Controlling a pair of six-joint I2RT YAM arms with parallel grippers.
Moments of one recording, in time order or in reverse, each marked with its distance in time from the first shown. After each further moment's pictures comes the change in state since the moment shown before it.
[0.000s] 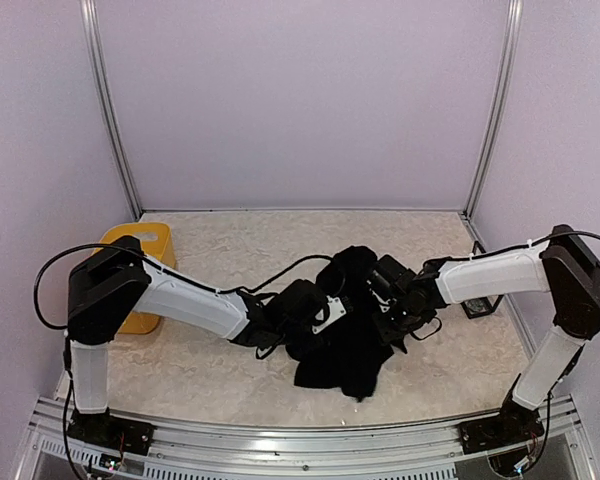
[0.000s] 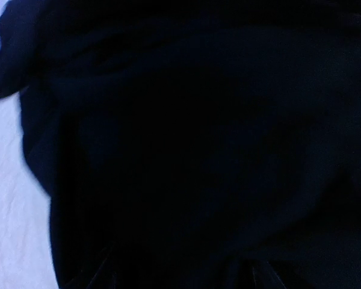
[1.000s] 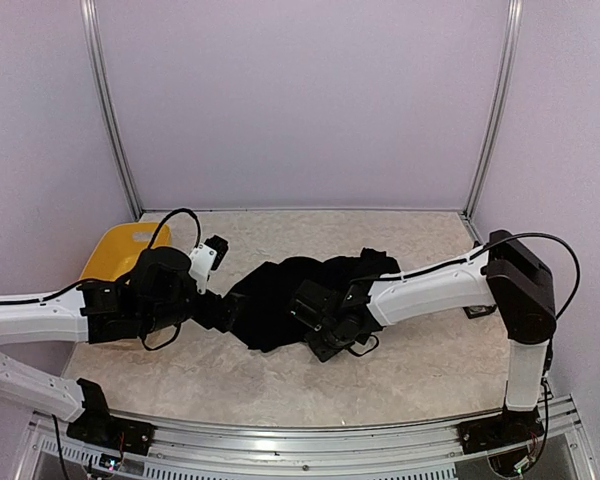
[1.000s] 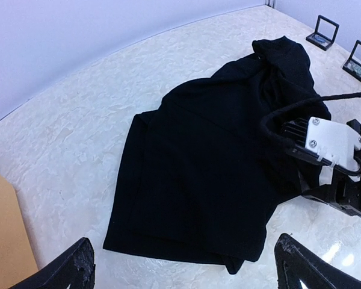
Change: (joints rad) left arm 0.191 -0.932 -0.521 -0.151 -0.097 -0.417; right arm 0.349 0.287 0.339 -0.012 0.106 0.075
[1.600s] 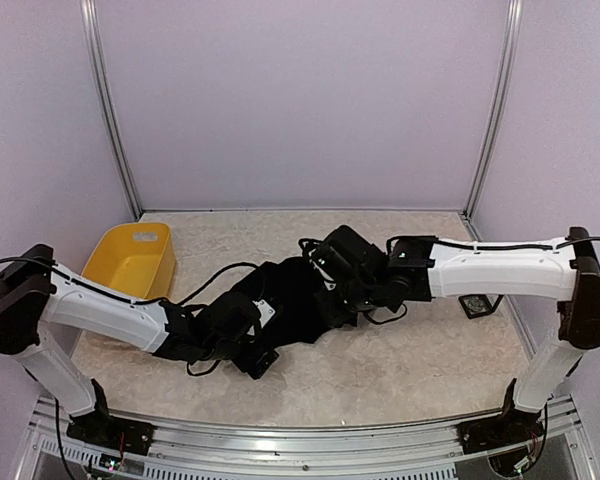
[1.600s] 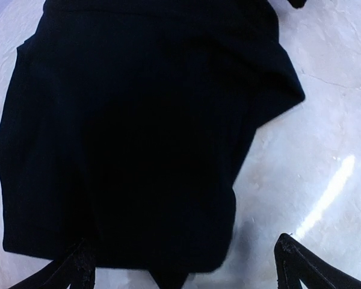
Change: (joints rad) left arm -0.114 0.445 0.016 0.098 0.062 0.021; right arm -0.015 -0.273 0.026 -0.055 -0.027 -0.078
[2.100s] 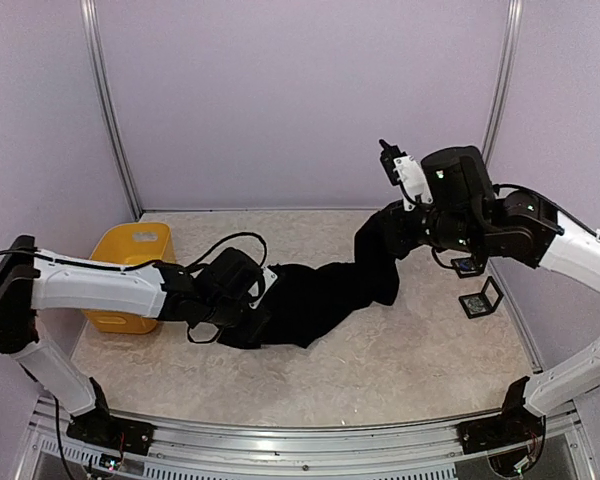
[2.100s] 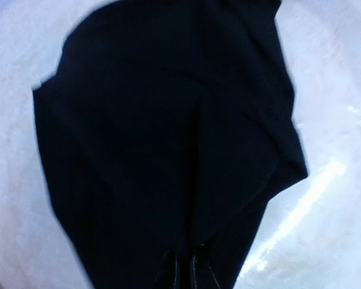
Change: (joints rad) left arm 0.106 0.096 0.244 -0.211 0.108 -0.001; right arm -0.108 -0.399 0.030 -0.001 0.074 -0.078
